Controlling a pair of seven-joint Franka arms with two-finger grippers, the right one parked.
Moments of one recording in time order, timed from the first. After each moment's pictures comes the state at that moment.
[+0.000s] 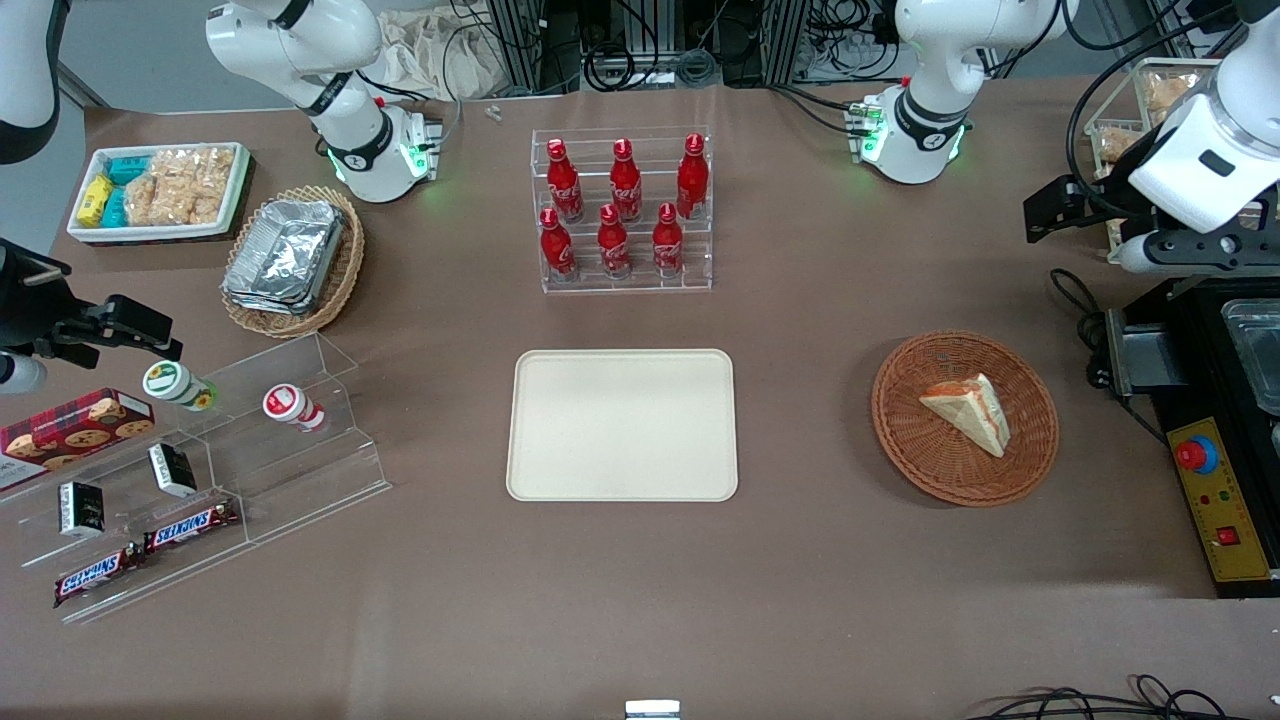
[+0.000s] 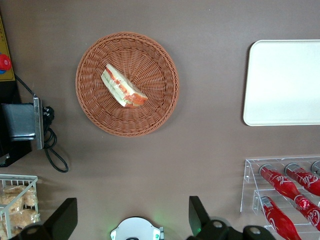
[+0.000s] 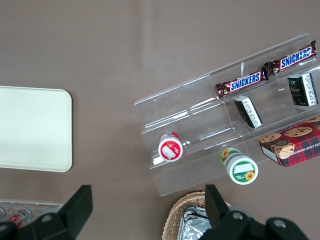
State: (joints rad) arm -0.05 -0.03 -0.09 -1.53 -0.04 1.41 -0.12
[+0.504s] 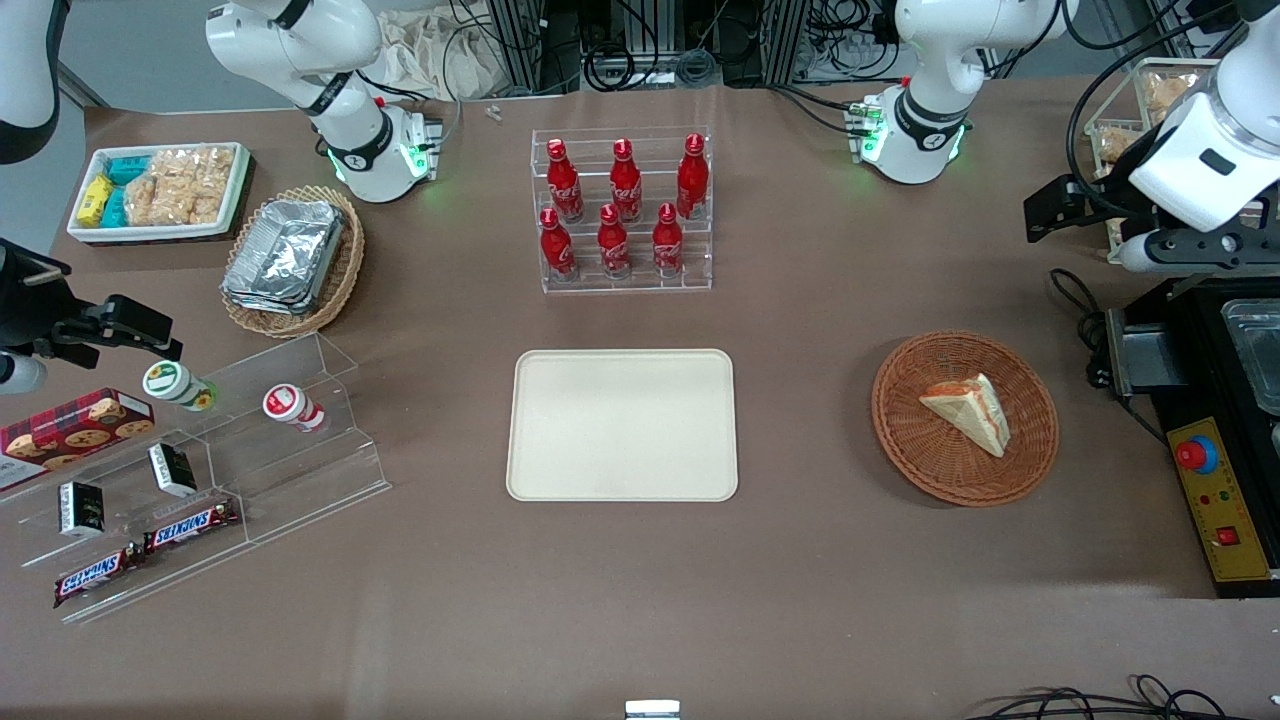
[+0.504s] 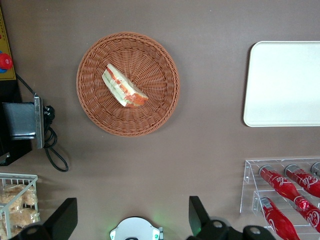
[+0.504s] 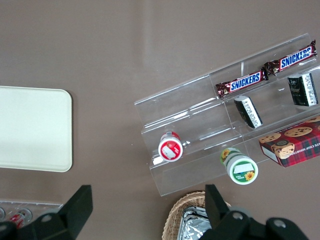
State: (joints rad) arm -0.05 -0.04 -0.09 -1.53 -0.04 1.41 -0.13
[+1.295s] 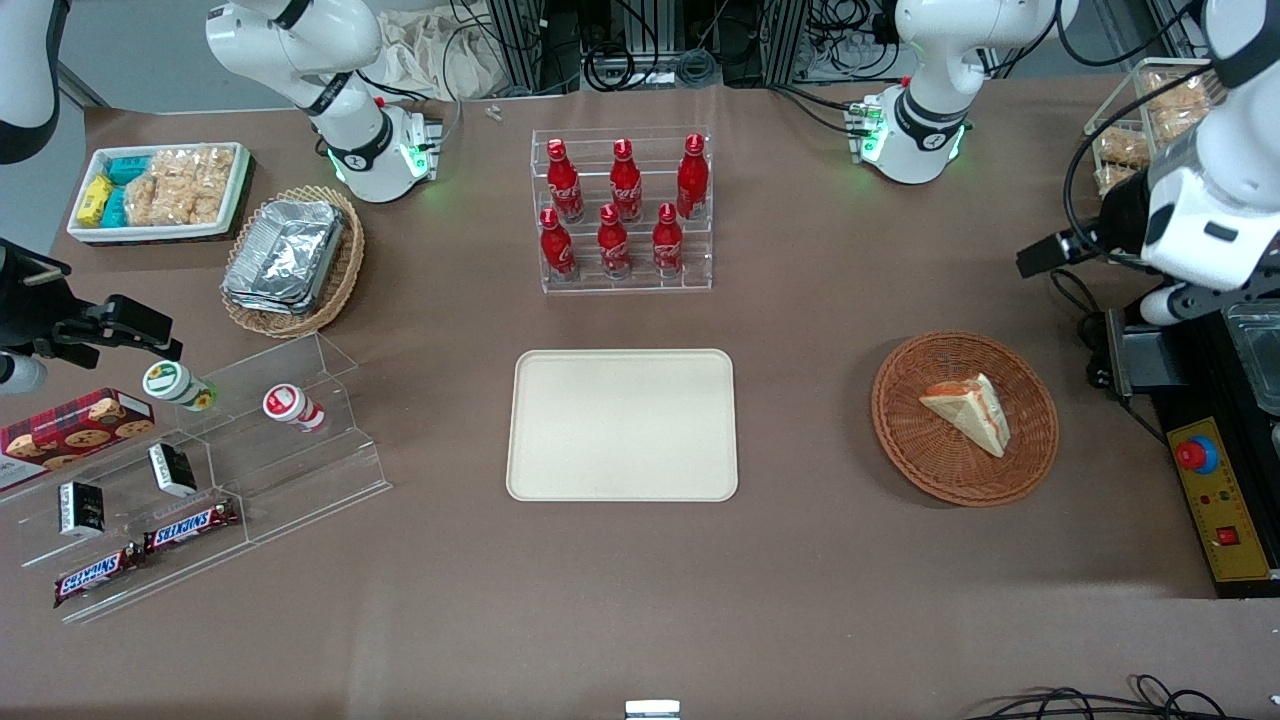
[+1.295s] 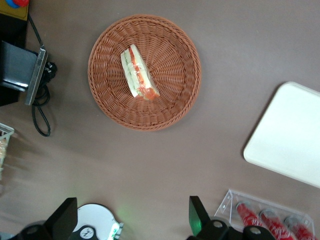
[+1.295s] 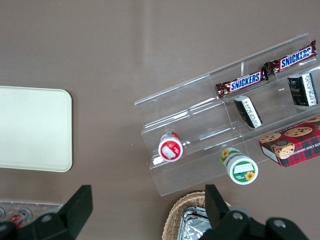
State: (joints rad) arm -0.02 0.01 -0.08 -1.62 -0.04 1.49 -0.49
